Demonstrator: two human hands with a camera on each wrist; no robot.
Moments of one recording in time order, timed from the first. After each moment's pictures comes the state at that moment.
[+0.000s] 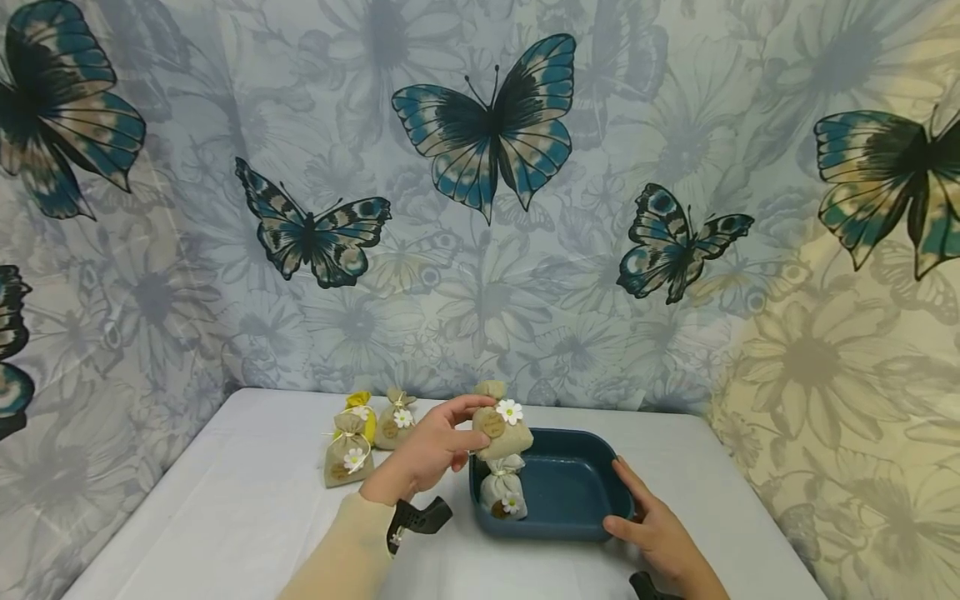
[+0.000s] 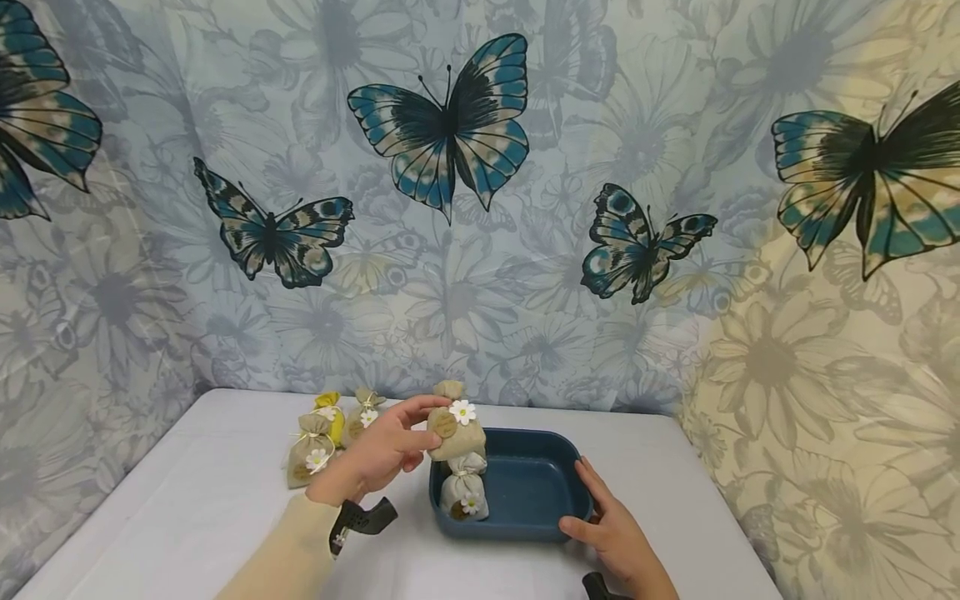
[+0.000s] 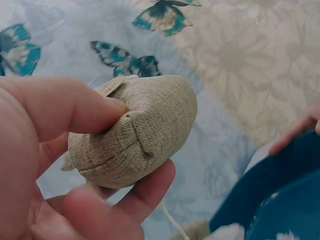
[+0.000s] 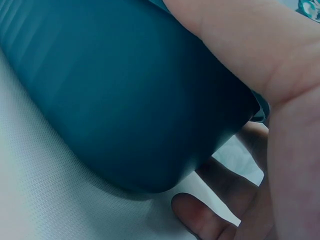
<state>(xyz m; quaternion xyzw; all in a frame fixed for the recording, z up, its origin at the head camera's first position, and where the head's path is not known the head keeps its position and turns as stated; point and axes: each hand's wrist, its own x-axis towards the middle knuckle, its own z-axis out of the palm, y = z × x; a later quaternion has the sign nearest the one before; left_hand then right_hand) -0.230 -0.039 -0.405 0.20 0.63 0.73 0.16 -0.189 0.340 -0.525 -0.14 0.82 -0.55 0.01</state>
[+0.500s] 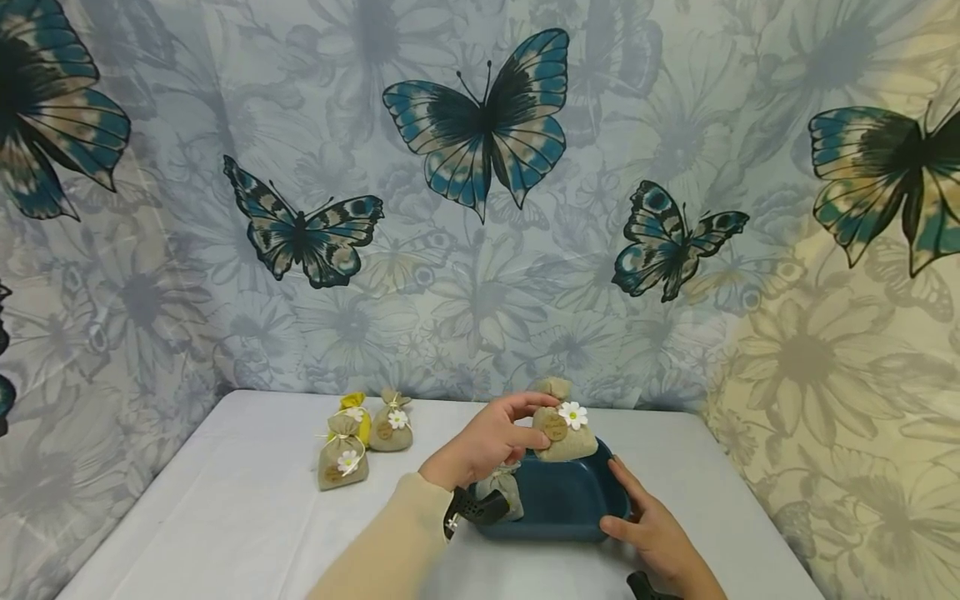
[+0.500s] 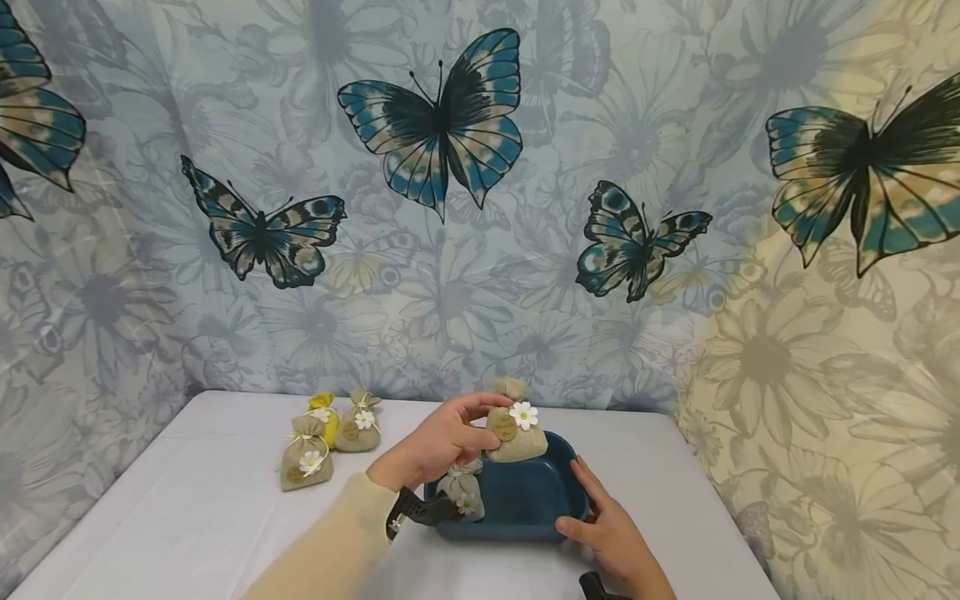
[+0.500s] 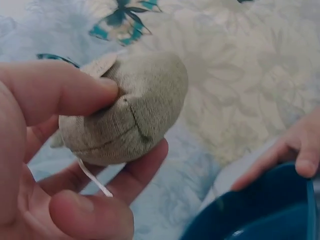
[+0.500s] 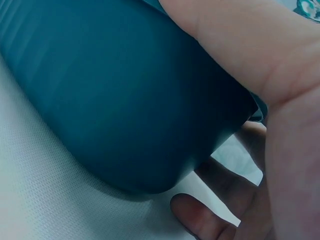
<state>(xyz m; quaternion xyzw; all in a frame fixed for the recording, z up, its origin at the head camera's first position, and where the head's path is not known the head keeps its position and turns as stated) -0.242 0.033 -0.392 0.28 0.62 0.71 0.21 -0.191 0.341 -0.523 -0.12 0.83 -0.55 0.03</state>
